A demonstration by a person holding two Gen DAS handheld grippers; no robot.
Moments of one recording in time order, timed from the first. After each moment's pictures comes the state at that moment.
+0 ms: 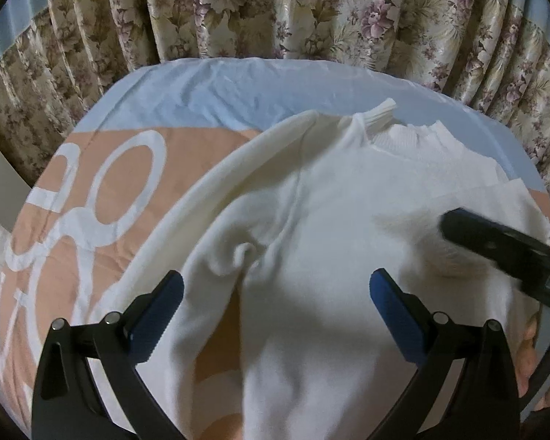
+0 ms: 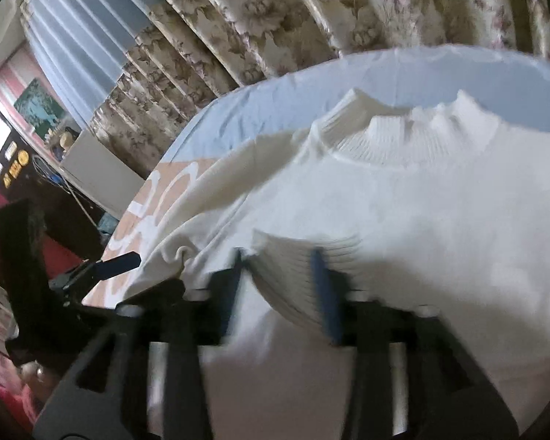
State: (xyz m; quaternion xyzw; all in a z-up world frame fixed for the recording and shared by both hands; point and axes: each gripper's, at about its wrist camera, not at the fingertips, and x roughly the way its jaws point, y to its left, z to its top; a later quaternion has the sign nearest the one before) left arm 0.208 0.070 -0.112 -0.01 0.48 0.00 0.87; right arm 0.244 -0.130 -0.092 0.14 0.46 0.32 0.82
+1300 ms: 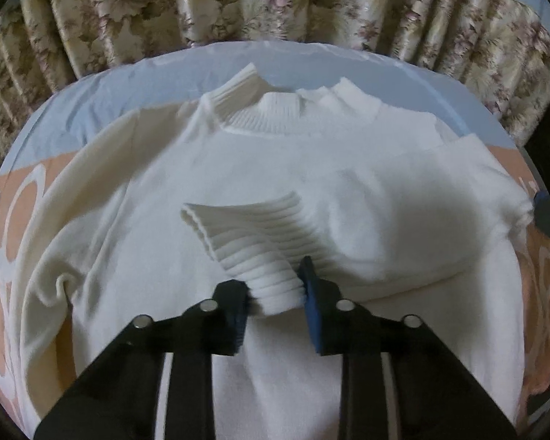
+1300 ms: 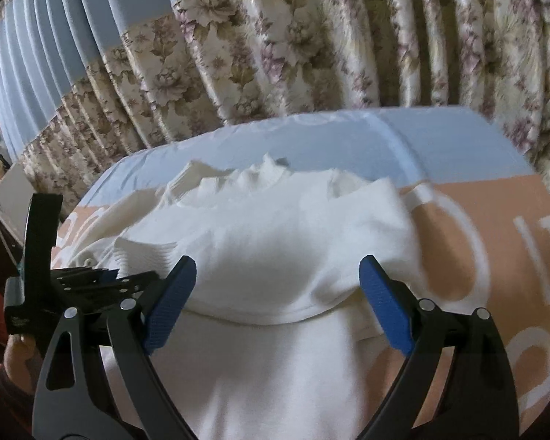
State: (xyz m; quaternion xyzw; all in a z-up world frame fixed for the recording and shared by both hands) left arm 0.238 -0.043 -0.142 0.03 0.50 -0.09 0.86; right arm 0.184 -0.276 -0.070 0.10 0.37 0.13 0.91
